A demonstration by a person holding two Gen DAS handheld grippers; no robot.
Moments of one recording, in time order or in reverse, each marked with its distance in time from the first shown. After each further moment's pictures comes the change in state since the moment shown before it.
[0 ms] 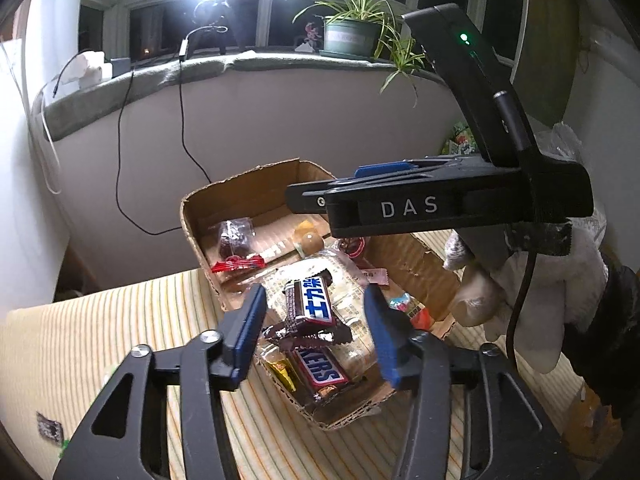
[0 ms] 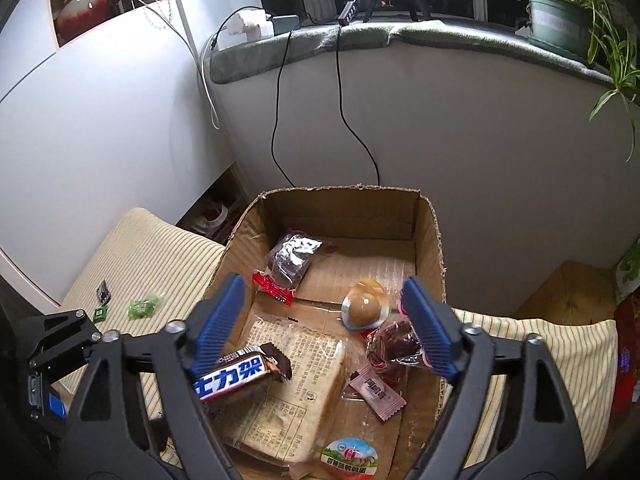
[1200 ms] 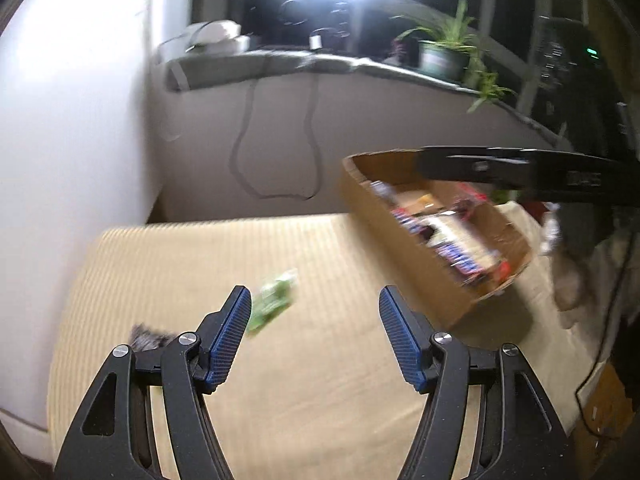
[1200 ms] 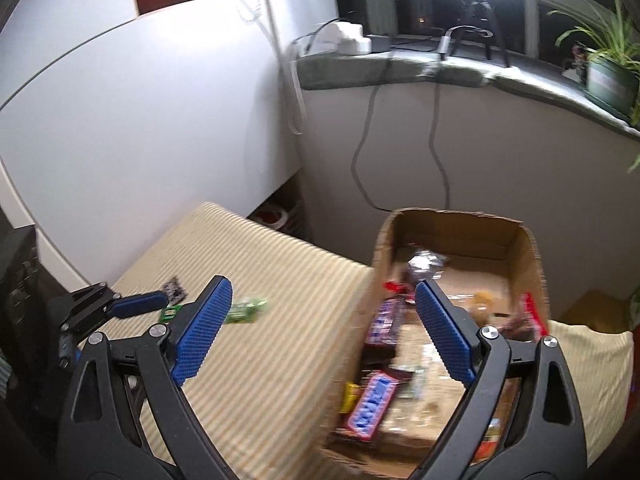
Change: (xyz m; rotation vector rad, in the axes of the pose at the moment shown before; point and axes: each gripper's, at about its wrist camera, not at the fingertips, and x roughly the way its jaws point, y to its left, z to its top) left arm -0.088 0.116 -0.076 -0.178 -0.019 0.181; right arm -0.027 0.127 -0.005 -0.119 -0.034 0.095
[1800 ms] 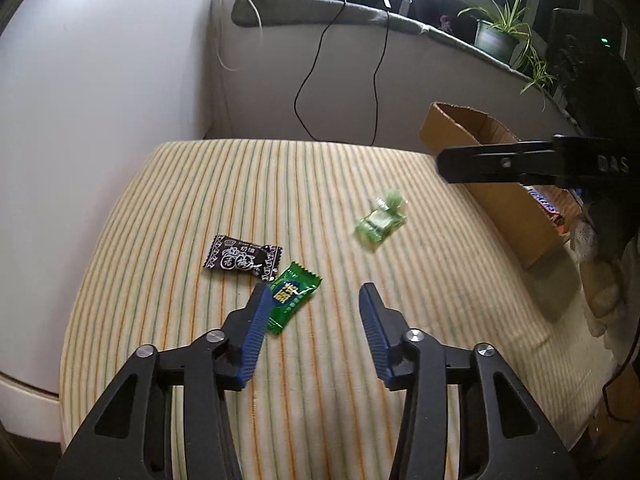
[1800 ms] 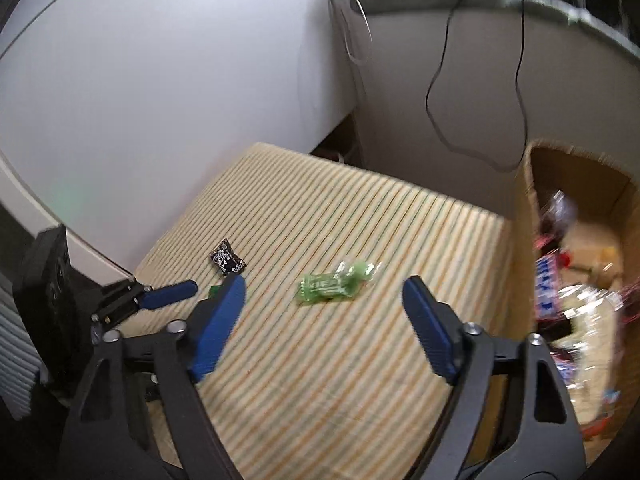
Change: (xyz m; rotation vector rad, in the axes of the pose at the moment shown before) left arm 0.012 0.080 -0.052 -0.083 0.123 0.041; right arm 0.087 0.069 -0.020 0.072 0.217 0.151
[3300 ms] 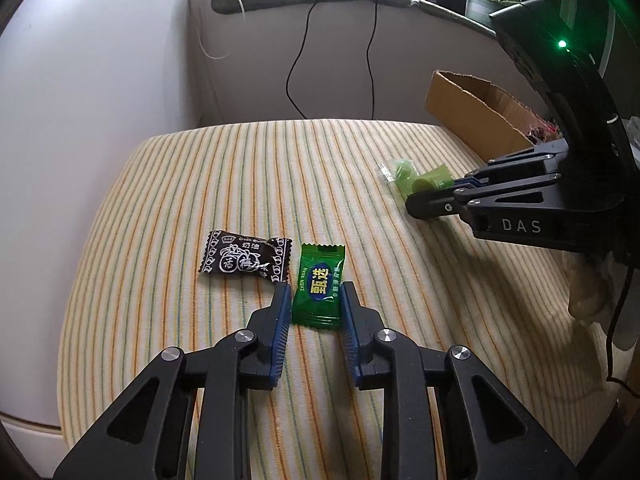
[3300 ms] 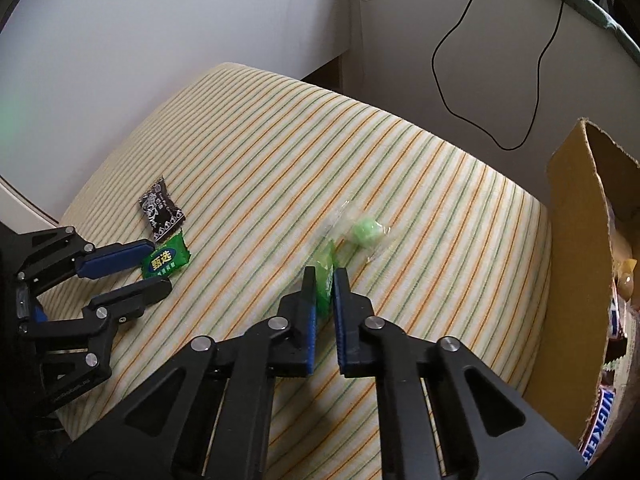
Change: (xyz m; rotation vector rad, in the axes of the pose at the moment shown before) left arm 0.024 0.009 -0.003 0.085 0.037 0.023; right arm 0.099 0.016 -0.008 -0.133 0.153 -0.181
